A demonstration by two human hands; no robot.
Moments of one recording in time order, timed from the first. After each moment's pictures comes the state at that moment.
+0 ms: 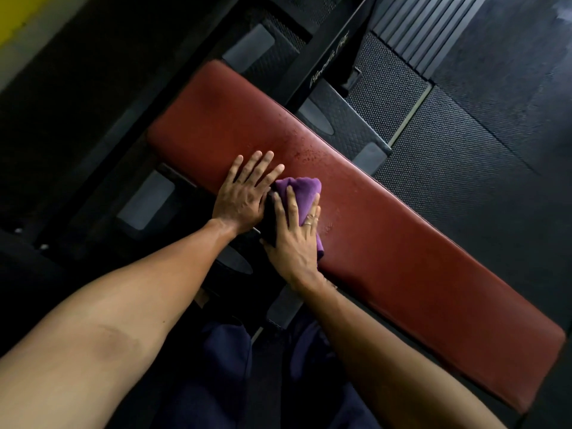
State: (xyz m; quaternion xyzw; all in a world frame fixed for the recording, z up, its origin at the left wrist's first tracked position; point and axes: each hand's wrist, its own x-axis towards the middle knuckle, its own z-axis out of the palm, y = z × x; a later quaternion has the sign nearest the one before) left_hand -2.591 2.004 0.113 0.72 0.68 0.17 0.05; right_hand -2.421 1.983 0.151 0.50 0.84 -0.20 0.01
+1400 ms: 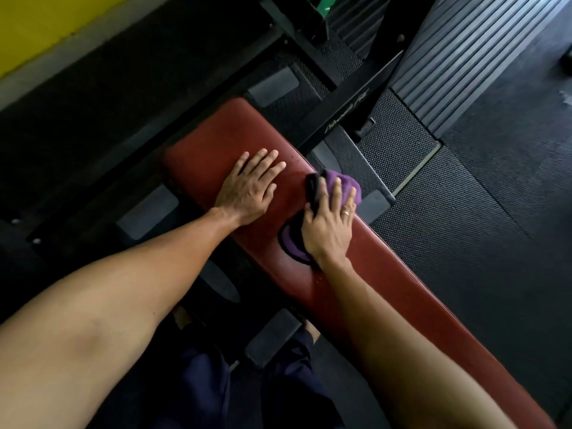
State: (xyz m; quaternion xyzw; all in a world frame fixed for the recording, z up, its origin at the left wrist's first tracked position) left_hand -2.623 2.073 0.125 0.67 0.73 0.14 0.08; right_hand -2.421 2.116 0.158 0.59 0.79 -0.20 0.02
